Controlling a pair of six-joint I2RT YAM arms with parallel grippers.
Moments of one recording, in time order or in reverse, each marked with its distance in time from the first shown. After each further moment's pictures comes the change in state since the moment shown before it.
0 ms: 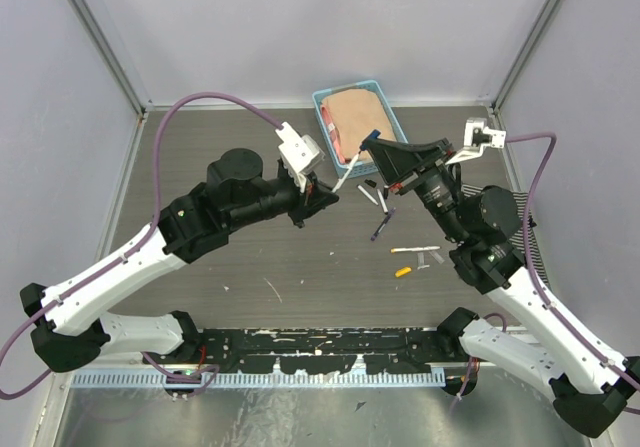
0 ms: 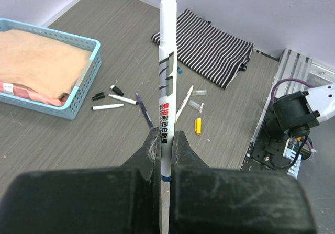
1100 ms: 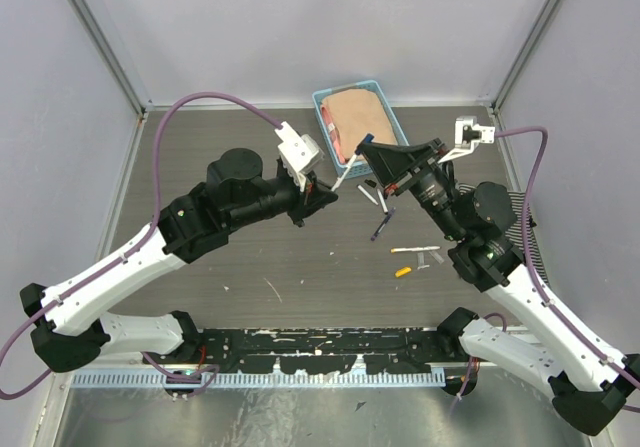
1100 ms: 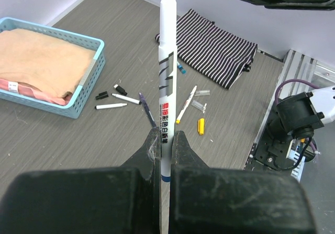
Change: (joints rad) left arm 0.000 0.000 0.000 -0.001 -0.014 0.003; right arm 0.000 0.011 0.017 -0.063 -0.014 0.000
